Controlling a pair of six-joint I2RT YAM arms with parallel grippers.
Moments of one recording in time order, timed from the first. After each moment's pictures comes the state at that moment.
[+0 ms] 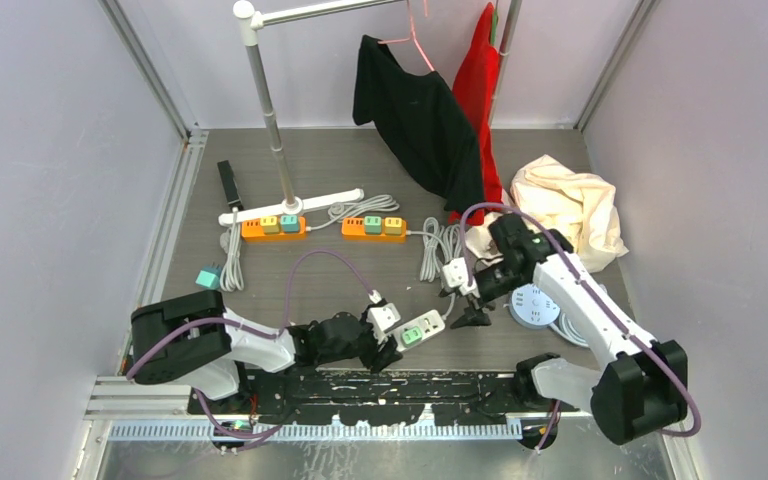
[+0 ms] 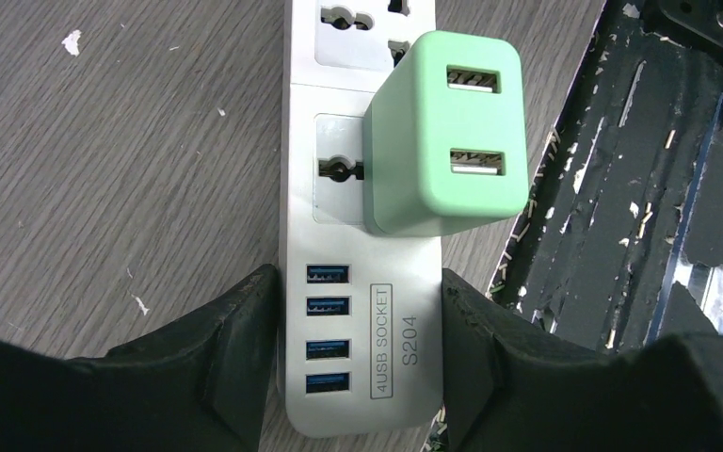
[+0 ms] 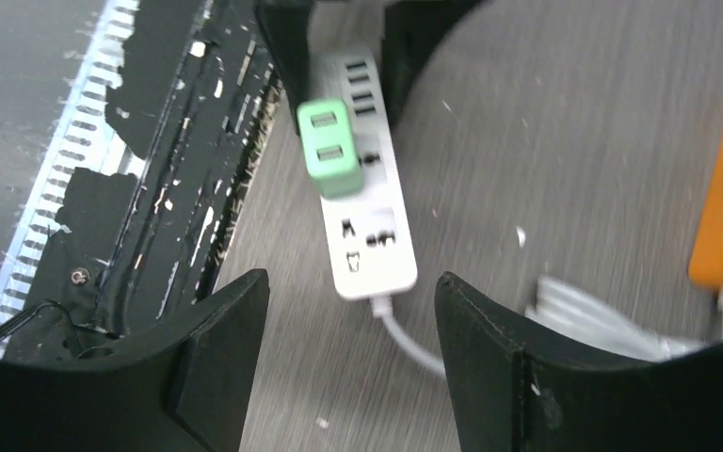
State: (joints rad) left arm -1.25 1.49 0.32 0.70 -0.04 -0.18; right arm 0.26 1.14 0.87 -1.17 -0.98 -1.51
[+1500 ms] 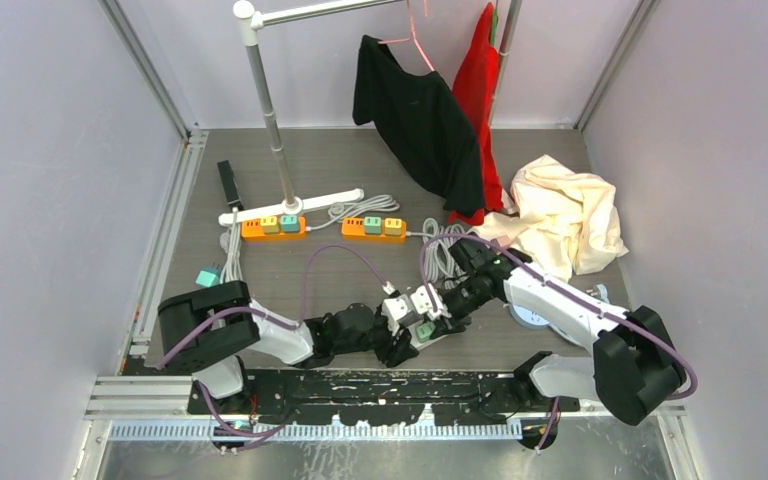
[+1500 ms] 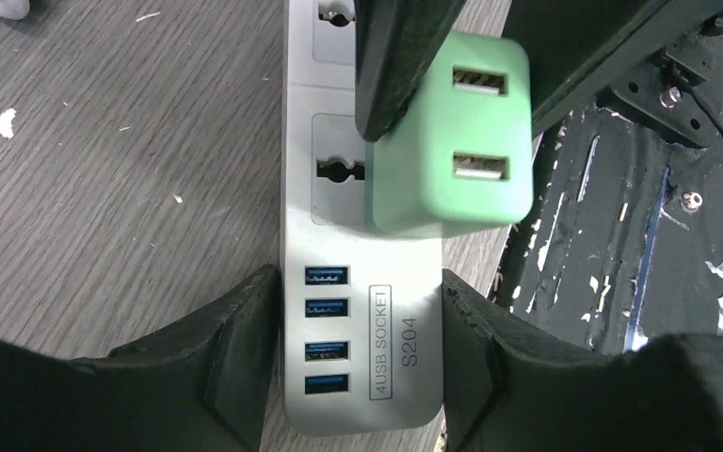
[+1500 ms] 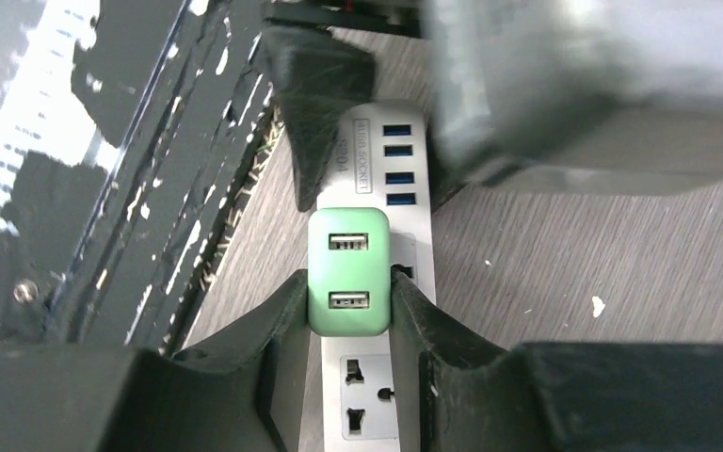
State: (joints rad) left arm -1.21 1.63 0.43 0.78 0.05 -0.24; right arm 0.57 1.23 0.71 -0.81 -0.86 -1.36
